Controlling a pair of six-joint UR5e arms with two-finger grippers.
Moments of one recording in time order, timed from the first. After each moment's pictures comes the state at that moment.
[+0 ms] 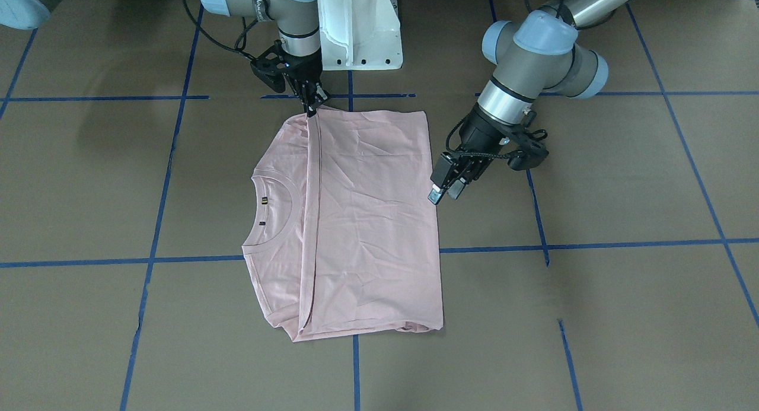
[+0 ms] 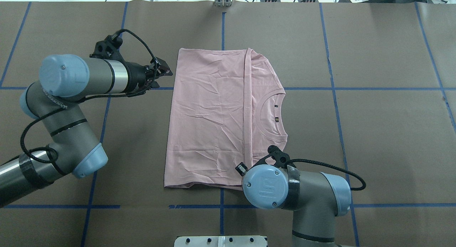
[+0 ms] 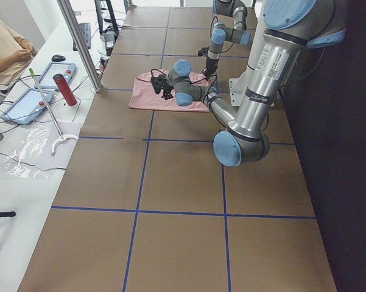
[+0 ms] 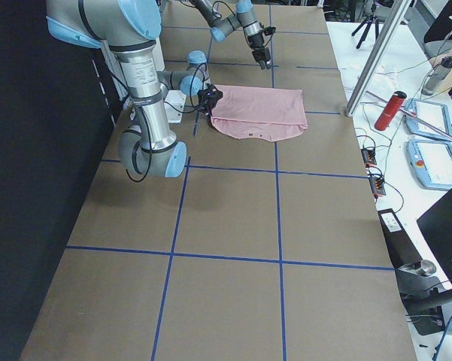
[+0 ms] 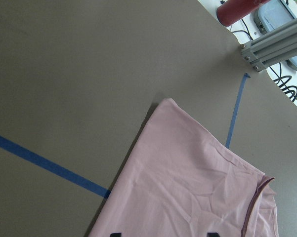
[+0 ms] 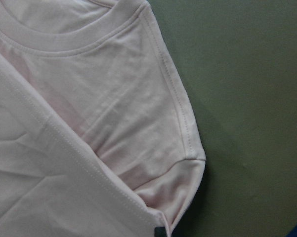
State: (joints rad) left arm -0.61 -1.98 -1.73 -2.27 -1.69 -1.86; right arm 0.20 -1.08 1.90 -1.61 1.57 2.26
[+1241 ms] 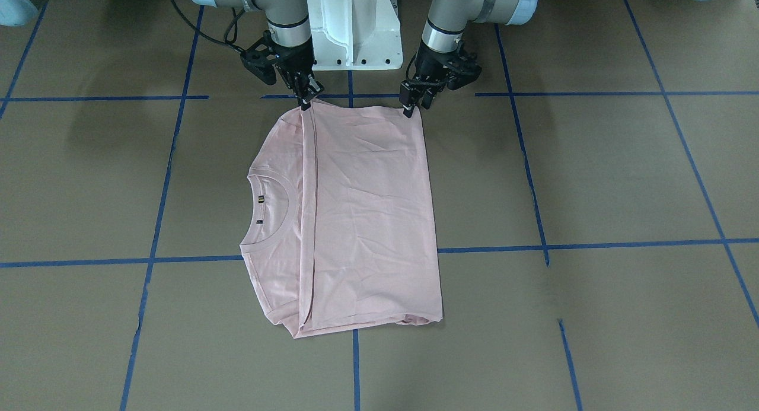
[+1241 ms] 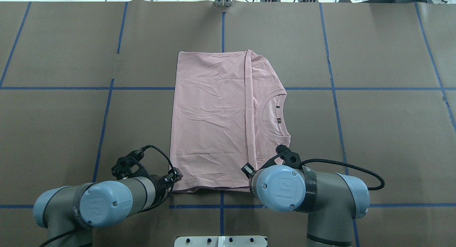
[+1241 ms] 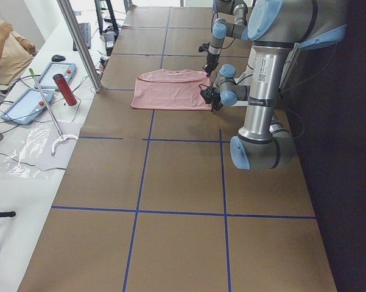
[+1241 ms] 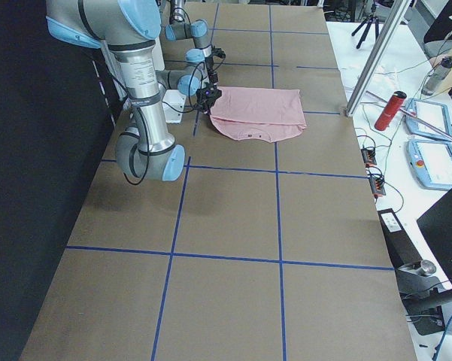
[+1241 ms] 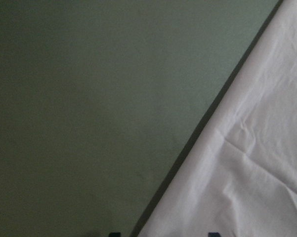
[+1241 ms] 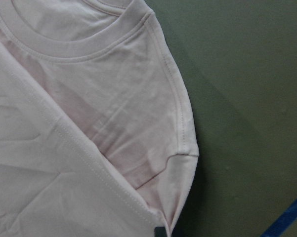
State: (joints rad) left arm -0.17 -1.85 -1.92 -1.92 -1.49 -2.10; right arm 0.21 -1.11 1.95 -1.61 1.58 2.25
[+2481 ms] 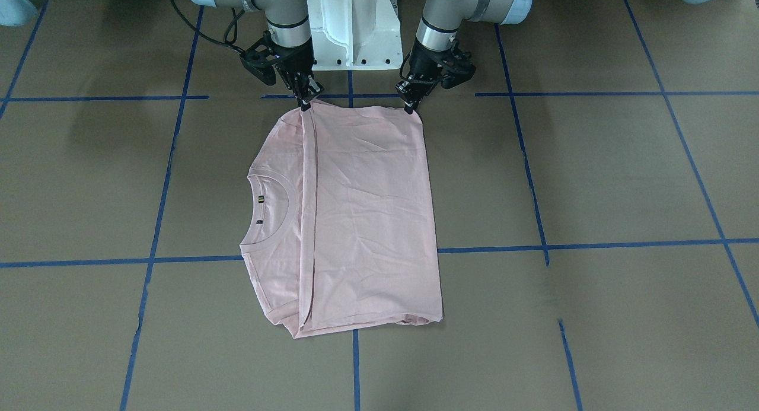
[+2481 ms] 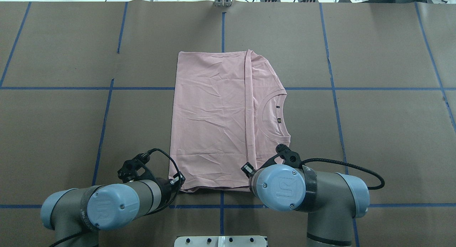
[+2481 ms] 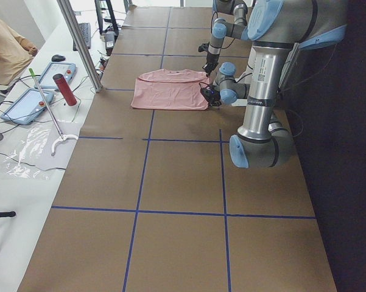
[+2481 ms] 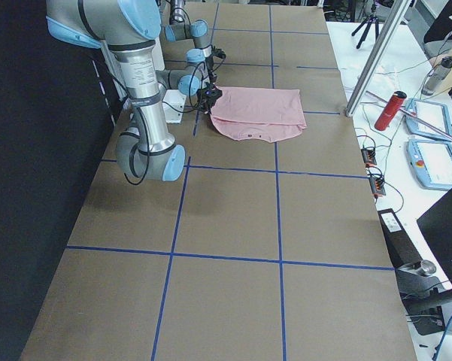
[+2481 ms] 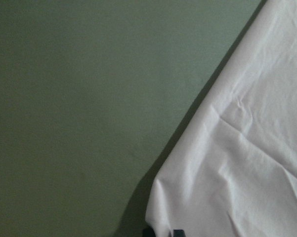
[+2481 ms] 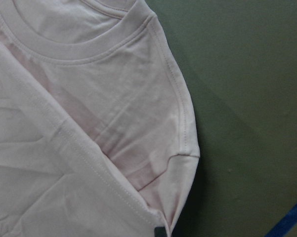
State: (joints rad) left arm -0.18 -1.87 -1.93 -1.92 -1.49 -2.10; right arm 0.21 -1.11 1.95 -1.61 1.58 2.24
